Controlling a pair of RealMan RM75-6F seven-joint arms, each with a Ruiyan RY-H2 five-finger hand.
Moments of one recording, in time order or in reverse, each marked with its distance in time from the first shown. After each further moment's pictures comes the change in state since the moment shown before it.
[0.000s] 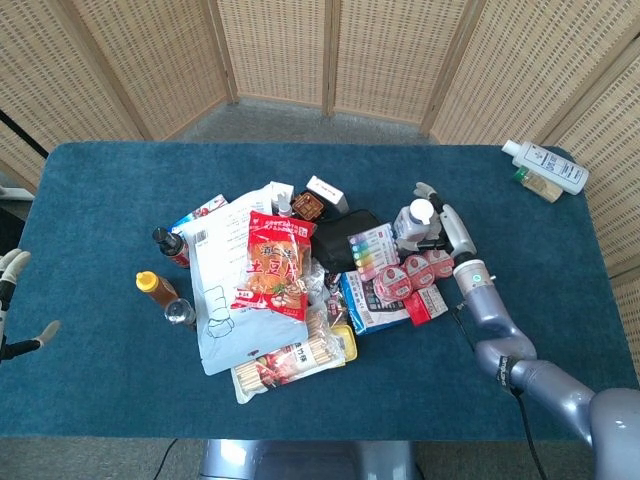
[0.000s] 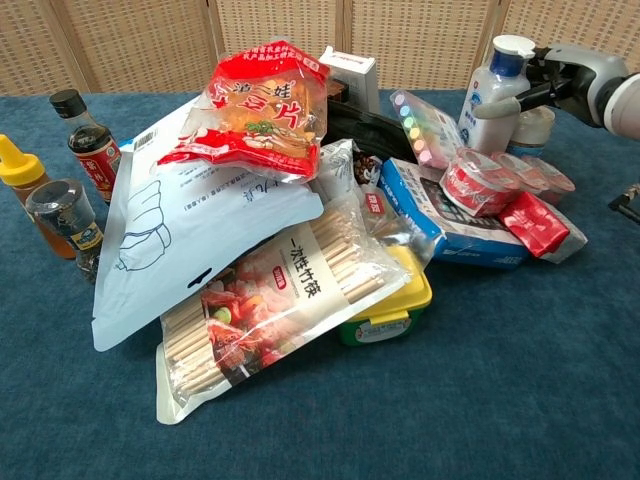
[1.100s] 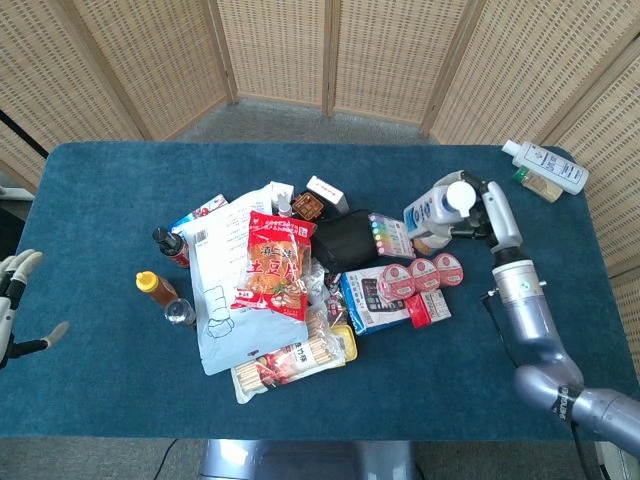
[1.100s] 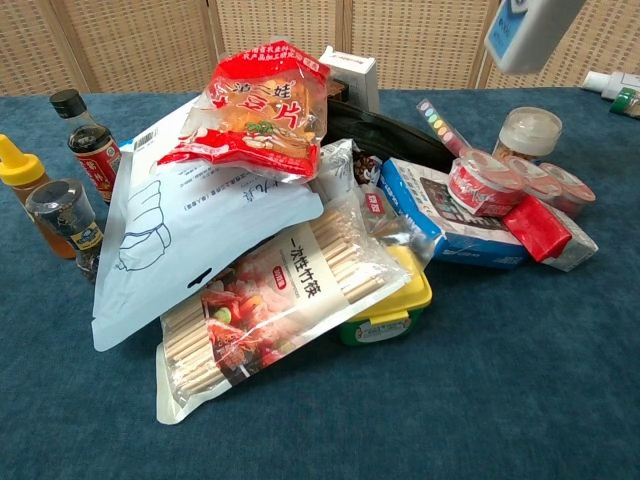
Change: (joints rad) left arm -0.018 0.012 0.009 0.013 0.030 -0.044 -0.092; right arm -0.171 0.414 0.135 -0.691 0.073 0.299 -0.282
